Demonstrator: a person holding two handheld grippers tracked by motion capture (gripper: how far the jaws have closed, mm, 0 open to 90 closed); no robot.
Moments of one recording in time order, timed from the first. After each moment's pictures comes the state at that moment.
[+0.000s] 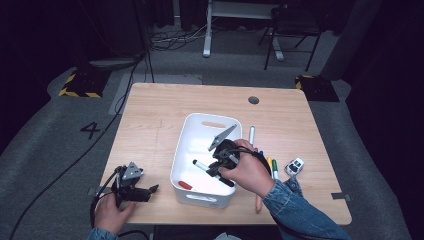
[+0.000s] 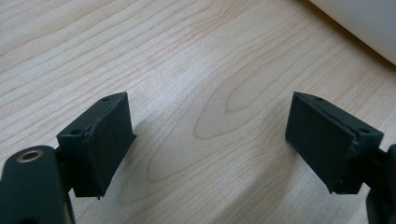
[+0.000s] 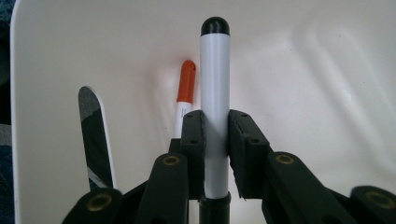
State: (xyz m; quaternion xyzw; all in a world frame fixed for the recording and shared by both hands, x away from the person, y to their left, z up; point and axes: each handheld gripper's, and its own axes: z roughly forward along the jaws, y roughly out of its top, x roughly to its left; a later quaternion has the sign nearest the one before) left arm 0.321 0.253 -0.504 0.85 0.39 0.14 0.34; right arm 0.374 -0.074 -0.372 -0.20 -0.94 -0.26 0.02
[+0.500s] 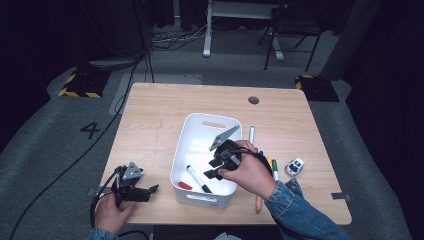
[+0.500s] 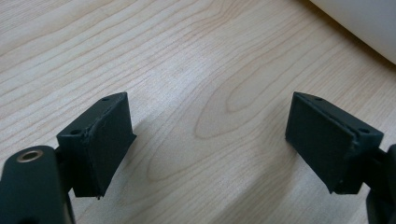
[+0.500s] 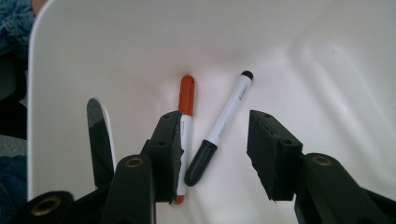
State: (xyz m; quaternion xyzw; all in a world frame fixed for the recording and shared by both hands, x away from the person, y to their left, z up) left arm 0.321 0.253 -0.504 0.85 0.39 0.14 0.34; right arm 0.371 -0.078 -0.368 -0.20 -0.93 -0.30 0.01
